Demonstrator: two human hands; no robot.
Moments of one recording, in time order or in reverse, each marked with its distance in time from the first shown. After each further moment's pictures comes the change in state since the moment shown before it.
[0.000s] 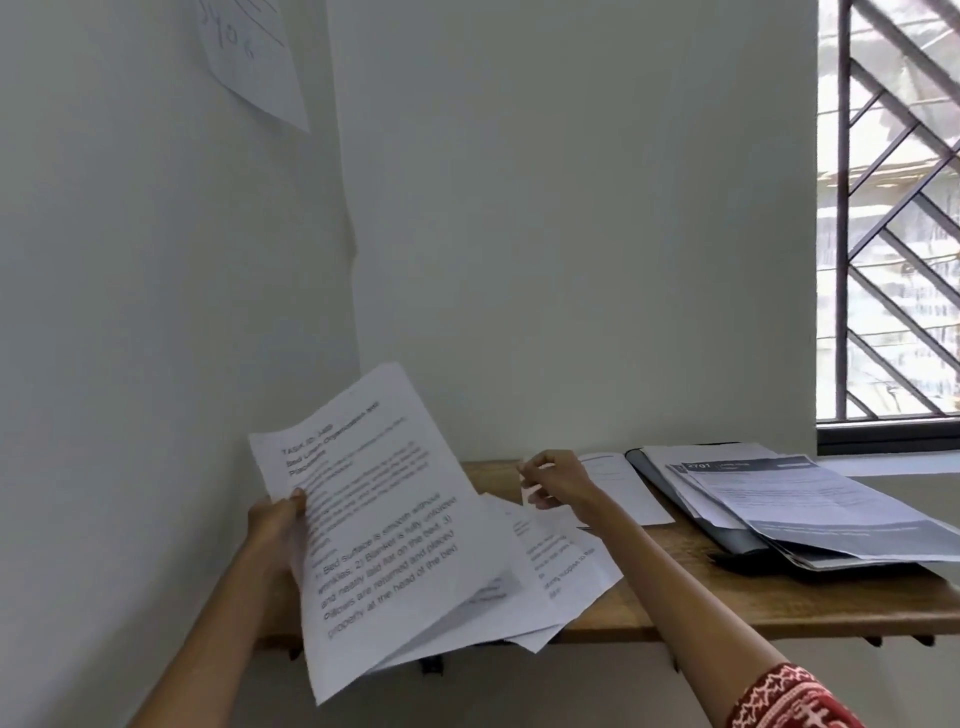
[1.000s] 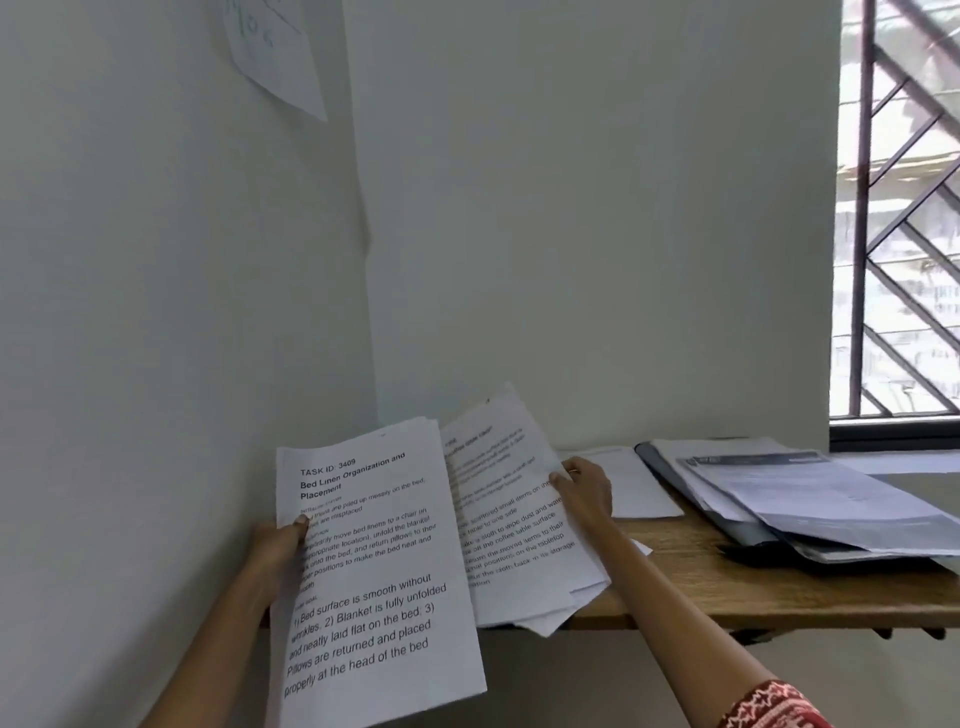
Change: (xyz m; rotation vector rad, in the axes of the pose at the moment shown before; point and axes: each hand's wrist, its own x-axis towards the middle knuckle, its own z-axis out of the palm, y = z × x) left_hand -0.030 -0.015 -0.033 0.169 -0.045 -0.039; right_hand -0.004 0.047 0.017 -0.109 0.338 -0.018
